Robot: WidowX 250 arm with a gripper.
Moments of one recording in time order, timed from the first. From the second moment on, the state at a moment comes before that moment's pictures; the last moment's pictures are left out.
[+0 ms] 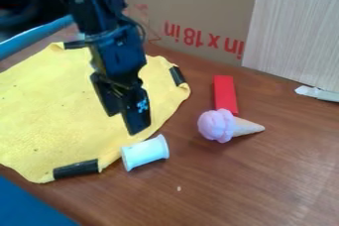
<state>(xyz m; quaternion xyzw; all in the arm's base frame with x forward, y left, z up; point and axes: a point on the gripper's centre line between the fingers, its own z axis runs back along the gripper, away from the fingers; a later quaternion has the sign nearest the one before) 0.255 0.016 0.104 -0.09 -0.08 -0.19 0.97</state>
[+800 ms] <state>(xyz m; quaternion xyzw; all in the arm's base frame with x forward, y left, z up) 0.253 0.000 0.076 -0.09 -0.08 -0.22 0.97</state>
